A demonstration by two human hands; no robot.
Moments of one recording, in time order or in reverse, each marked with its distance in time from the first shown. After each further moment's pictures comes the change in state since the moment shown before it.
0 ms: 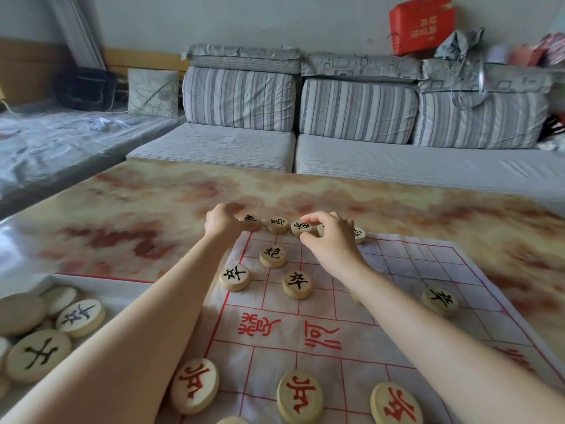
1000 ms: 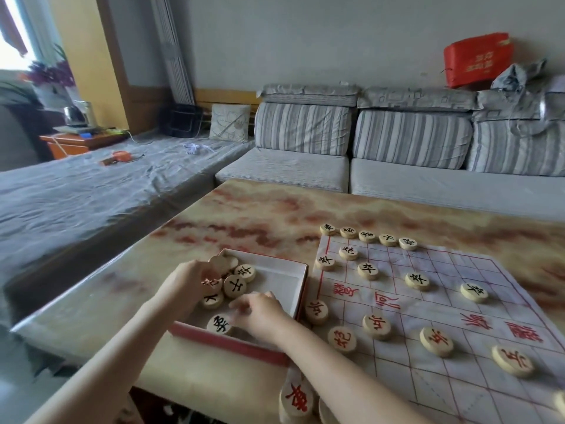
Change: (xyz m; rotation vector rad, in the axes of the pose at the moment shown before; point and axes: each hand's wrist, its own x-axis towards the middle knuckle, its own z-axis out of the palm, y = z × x) left_hand -0.206 -0.122 -0.238 0.356 -0.031 0.020; right_hand -0.192 -0.184 0.119 -0.010 -0.689 -0.148
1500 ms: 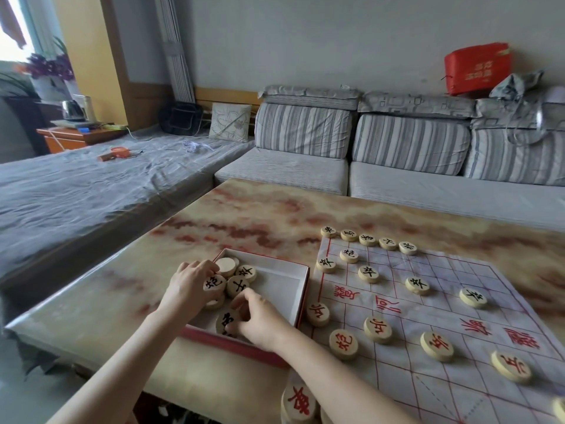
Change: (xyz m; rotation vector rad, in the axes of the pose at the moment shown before) left_hand -0.002 -0.008 0.017 0.105 0.146 0.063; right_hand -0.004 -0.004 0.006 0.180 0.023 -0.060
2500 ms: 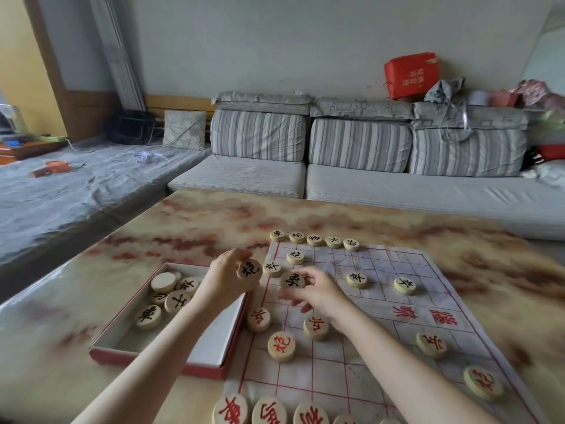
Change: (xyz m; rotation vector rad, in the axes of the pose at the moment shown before) left_hand 0.011 0.161 0.028 -0.385 -0.048 0.167; right_hand -0.067 0.076 -0.154 0.440 0.322 0.216
